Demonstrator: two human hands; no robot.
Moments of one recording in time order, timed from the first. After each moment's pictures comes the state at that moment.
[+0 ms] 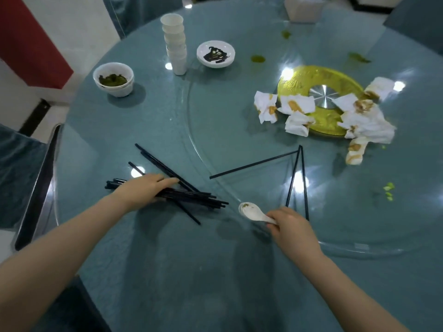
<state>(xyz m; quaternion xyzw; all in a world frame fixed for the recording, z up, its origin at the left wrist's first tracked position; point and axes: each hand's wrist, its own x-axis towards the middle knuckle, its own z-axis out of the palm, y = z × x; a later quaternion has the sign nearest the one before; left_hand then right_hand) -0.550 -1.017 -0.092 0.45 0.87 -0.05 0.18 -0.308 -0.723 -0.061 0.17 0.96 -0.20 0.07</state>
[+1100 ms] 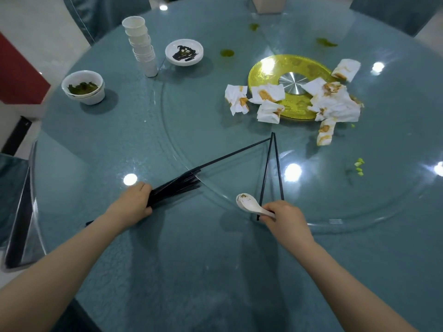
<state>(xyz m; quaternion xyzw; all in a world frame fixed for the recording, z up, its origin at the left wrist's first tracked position) -0.507 -0.993 -0.101 0.32 0.93 -0.02 0.19 -0.270 -0.696 -0.067 0.25 0.93 -0.27 0.05</state>
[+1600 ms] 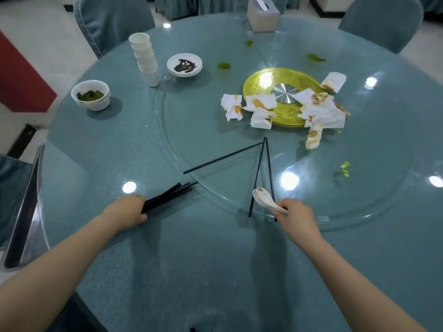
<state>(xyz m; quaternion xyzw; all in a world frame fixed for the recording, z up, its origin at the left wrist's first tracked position) -0.488 -1.004 -0.084 0.29 0.91 -0.11 0.27 -0.246 -0.668 -0.061 0.35 0.90 -0.28 0.04</state>
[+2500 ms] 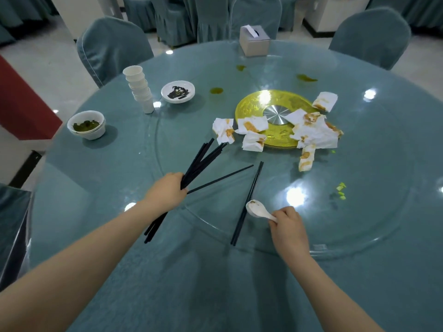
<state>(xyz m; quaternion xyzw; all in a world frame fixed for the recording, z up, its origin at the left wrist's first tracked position) -0.500 -0.851 -0.025 0.27 0.94 0.14 0.16 -0.275 -0.642 -0.084 0.32 0.92 -0.20 -0.04</state>
